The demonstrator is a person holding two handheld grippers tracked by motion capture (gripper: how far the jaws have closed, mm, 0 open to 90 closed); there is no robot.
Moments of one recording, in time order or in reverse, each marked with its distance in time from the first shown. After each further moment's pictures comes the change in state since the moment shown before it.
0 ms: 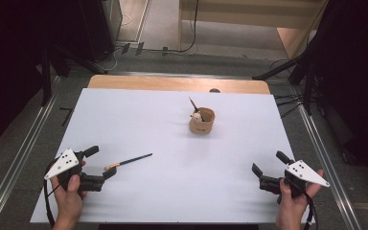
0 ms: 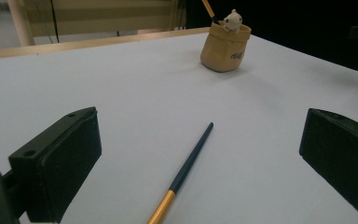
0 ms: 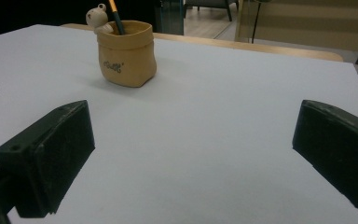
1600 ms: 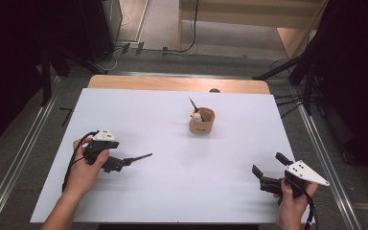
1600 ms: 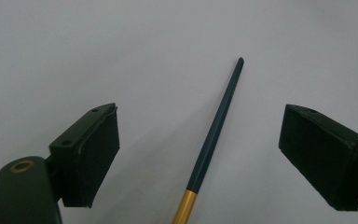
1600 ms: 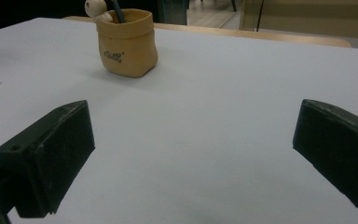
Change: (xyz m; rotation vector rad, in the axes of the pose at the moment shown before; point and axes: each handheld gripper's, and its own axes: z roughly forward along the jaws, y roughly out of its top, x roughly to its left) left arm 0.013 0.038 0.078 0.581 -0.019 0.042; right arm -0.004 -0.005 0.001 0.032 0.014 0.019
